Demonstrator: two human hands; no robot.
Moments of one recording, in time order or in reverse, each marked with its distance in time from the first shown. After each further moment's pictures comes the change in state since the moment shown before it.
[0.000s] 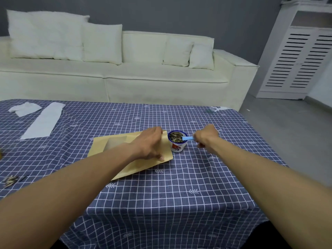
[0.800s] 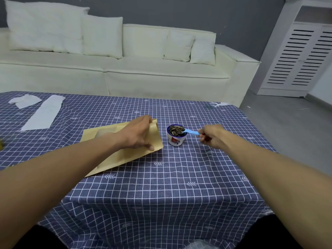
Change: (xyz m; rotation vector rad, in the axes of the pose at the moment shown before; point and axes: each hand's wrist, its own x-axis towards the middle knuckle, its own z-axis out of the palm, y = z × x) left_hand -0.021 -0.019 -0.023 -0.072 0.026 -0.057; right_hand -0.006 0.008 -0.019 0.423 -0.128 0.195
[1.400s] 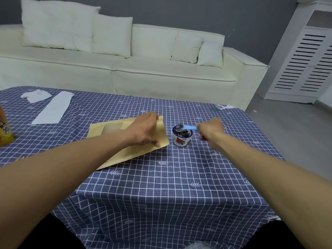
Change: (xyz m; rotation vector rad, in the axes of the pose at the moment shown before) left_hand 0.006 -0.001 0.001 0.080 0.083 -0.010; right_hand -0.023 -0.011 0.026 -0.213 0.100 -0.254
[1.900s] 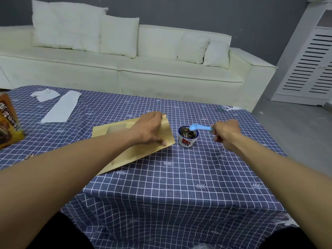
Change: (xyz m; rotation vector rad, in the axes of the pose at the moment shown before) left_hand 0.000 -0.004 -0.001 0.038 0.026 -0.026; right_hand 0.011 0.006 -0.021 0.054 0.080 0.047
